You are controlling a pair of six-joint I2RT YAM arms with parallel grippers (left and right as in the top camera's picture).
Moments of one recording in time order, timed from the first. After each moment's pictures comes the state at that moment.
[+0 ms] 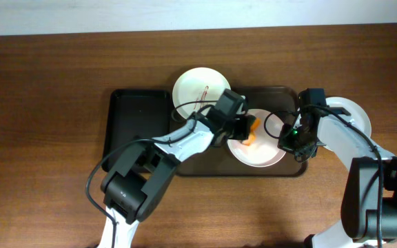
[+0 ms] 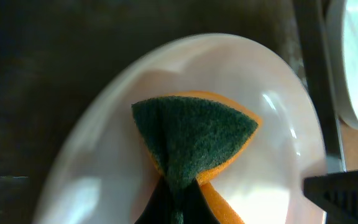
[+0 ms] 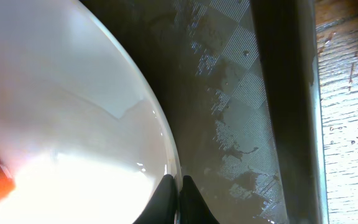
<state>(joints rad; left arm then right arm) -0.69 2.15 1.38 -0.13 0.29 -0.56 -0.03 1.75 1.01 -0.75 -0.13 0.33</state>
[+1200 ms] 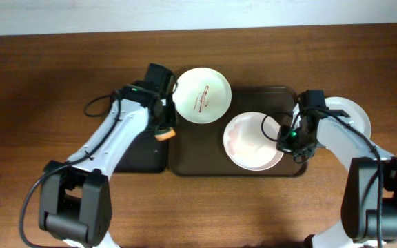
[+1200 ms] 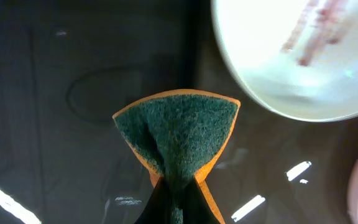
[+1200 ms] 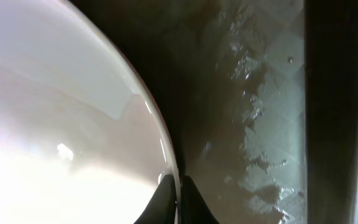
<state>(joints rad) -0.33 1.83 1.38 -0.86 -0.01 -0.40 -0.03 1.74 0.99 -0.71 -0.18 0.25</state>
